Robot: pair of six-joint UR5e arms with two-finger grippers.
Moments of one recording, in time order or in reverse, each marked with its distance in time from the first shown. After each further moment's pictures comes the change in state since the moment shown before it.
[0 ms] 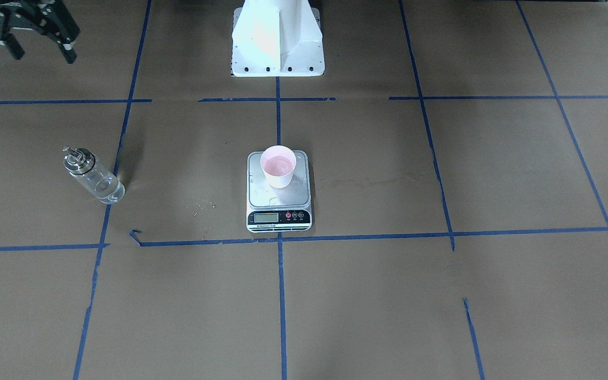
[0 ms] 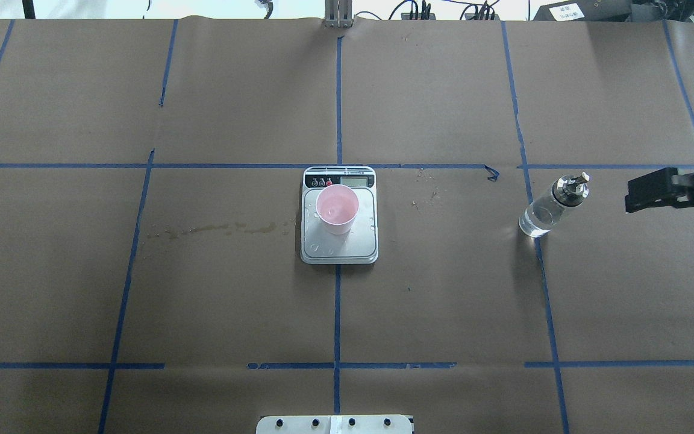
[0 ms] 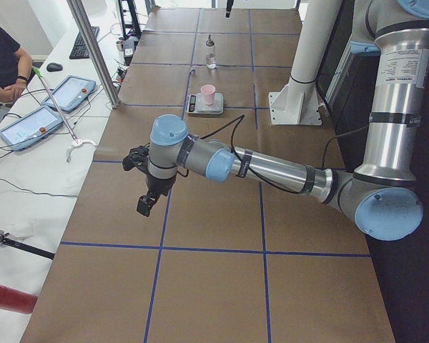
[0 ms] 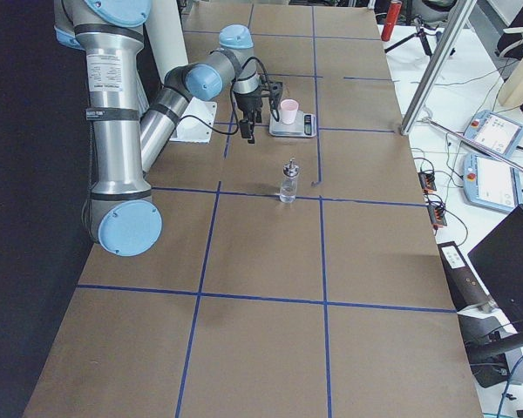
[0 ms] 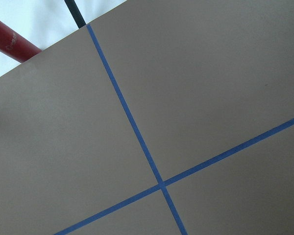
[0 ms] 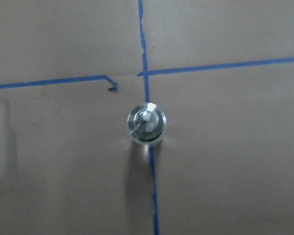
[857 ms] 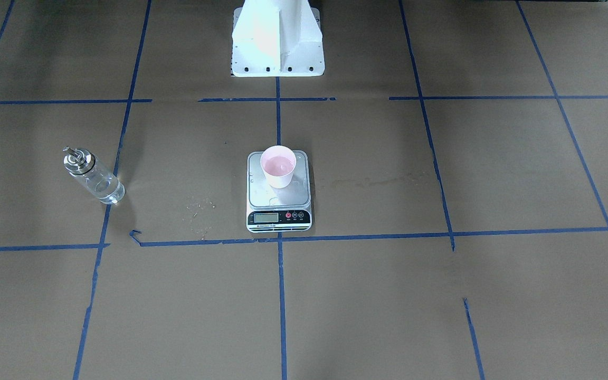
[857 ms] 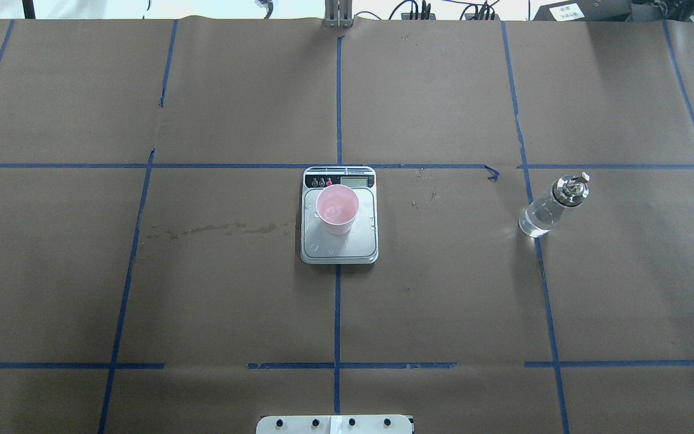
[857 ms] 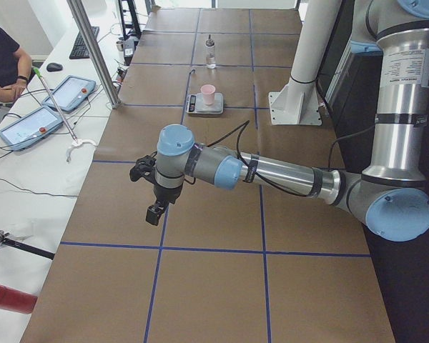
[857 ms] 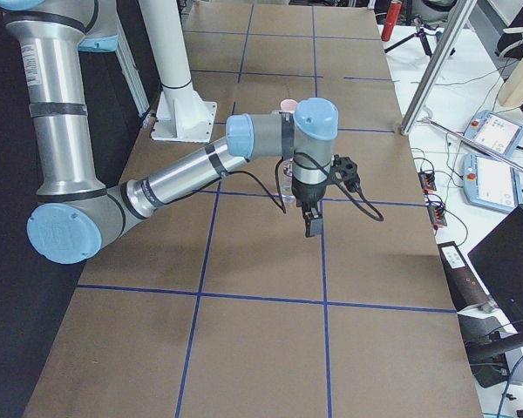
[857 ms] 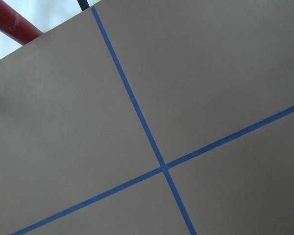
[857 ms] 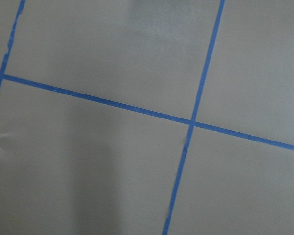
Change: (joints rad) left arm -0.002 0.048 0.001 0.007 -0.005 0.001; right arm 0.631 -0.018 -0.602 0.062 0.256 -1.073
